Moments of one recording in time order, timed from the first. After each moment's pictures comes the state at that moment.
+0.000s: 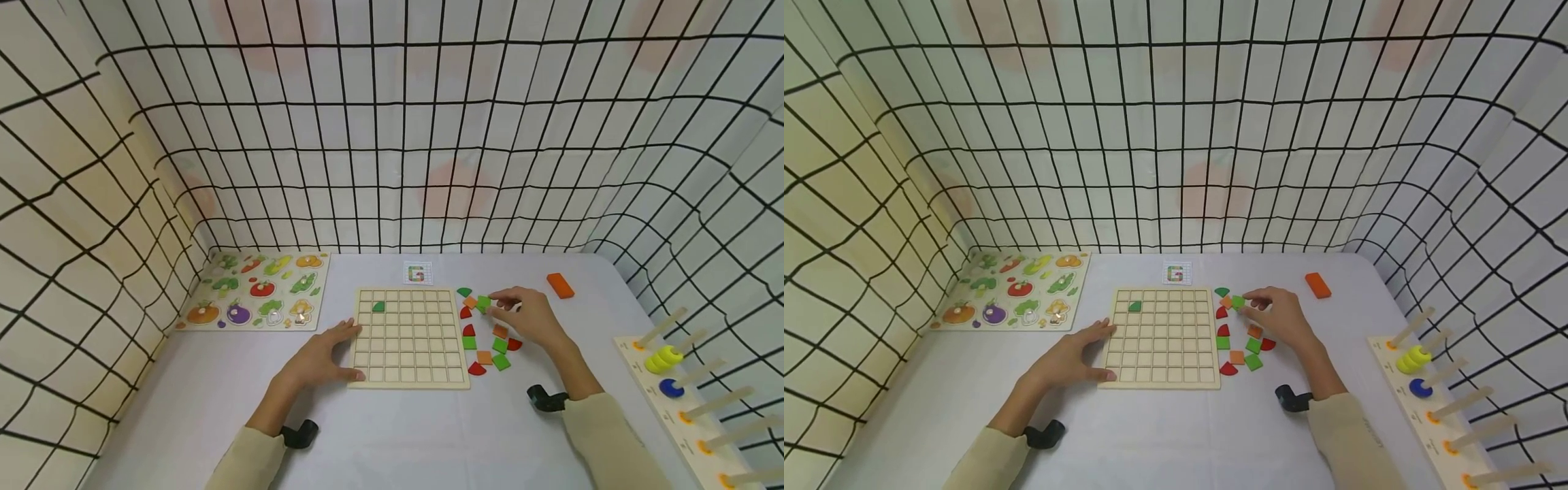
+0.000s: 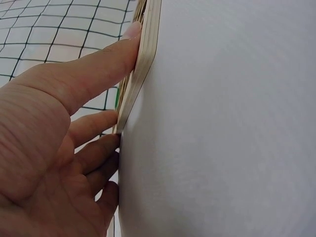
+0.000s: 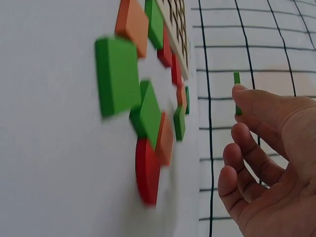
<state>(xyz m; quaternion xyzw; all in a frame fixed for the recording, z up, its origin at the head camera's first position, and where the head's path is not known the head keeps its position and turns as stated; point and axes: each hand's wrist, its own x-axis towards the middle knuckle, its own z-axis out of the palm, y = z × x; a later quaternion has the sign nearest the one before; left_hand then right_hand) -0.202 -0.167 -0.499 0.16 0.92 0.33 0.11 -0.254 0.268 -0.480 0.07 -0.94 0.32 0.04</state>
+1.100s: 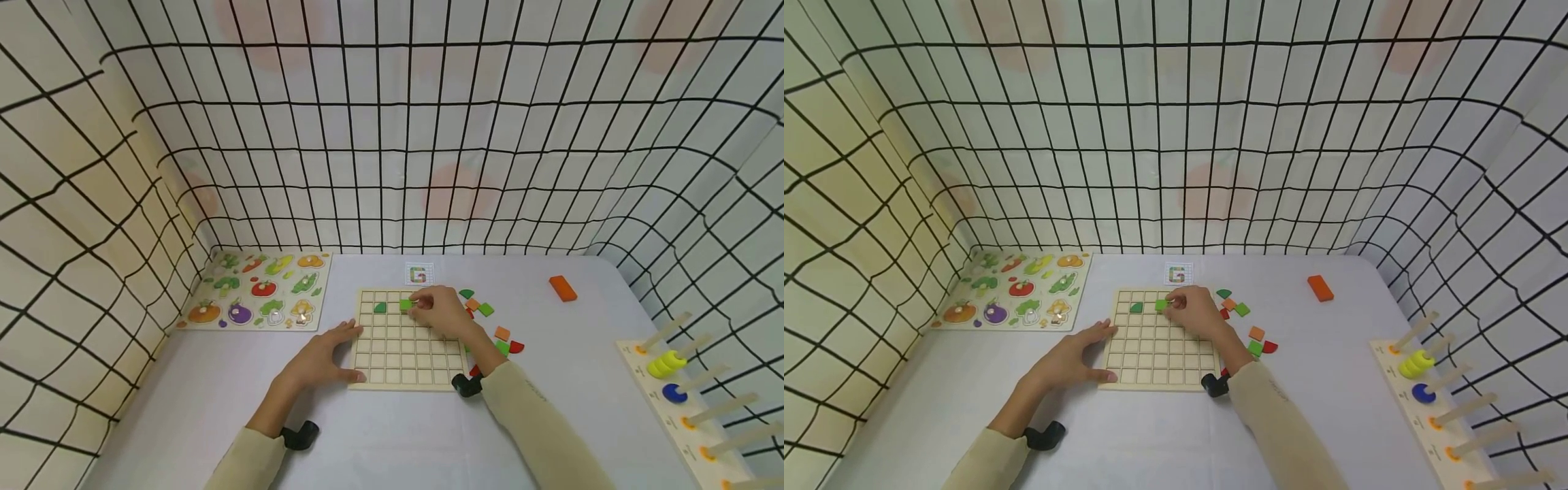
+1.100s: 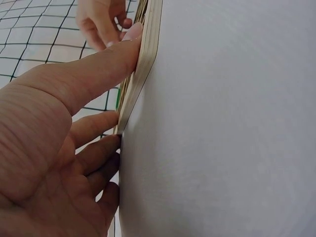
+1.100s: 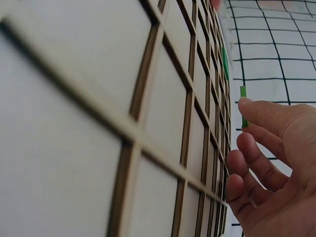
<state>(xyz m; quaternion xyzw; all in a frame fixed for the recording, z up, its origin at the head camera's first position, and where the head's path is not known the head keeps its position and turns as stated) -0.204 -0.168 -0.503 0.16 0.92 0.34 0.11 -0.290 0.128 -0.497 0.16 -0.90 0.41 -0.04</state>
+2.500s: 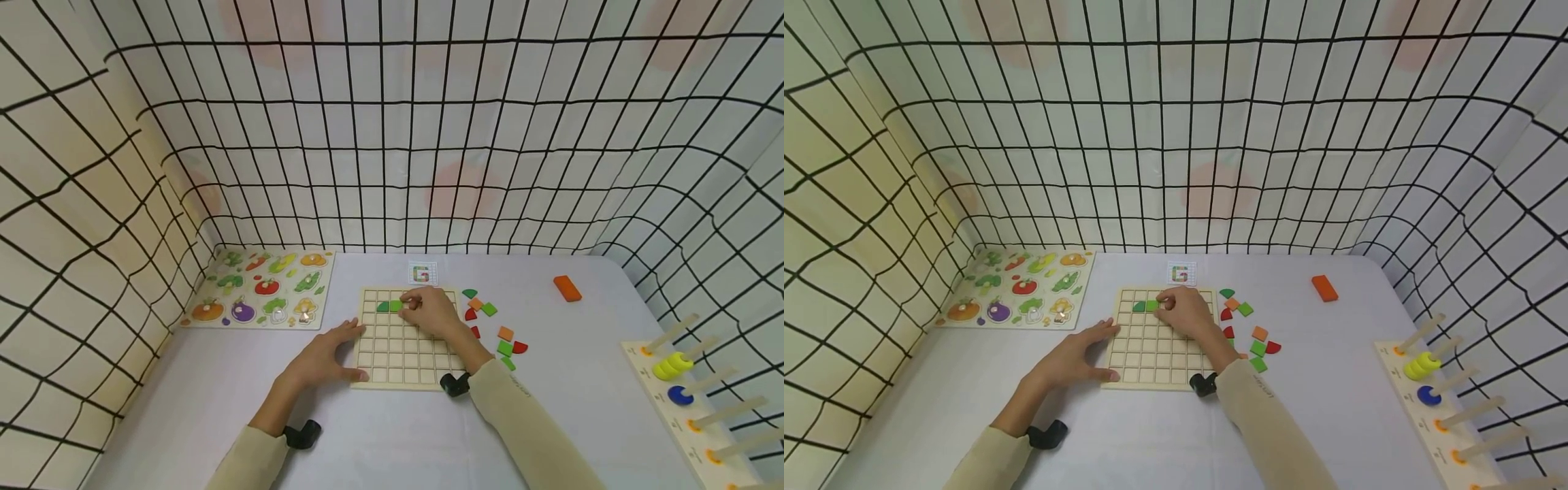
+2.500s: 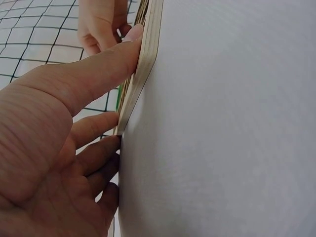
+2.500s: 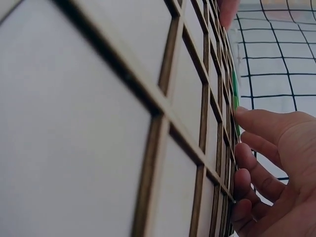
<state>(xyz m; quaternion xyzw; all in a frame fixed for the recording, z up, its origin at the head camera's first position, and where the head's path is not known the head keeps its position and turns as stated) -0.203 -0.169 -0.501 0.16 0.92 0.34 0.12 -0.290 0.098 -0.497 0.14 -0.91 0.39 -0.04</state>
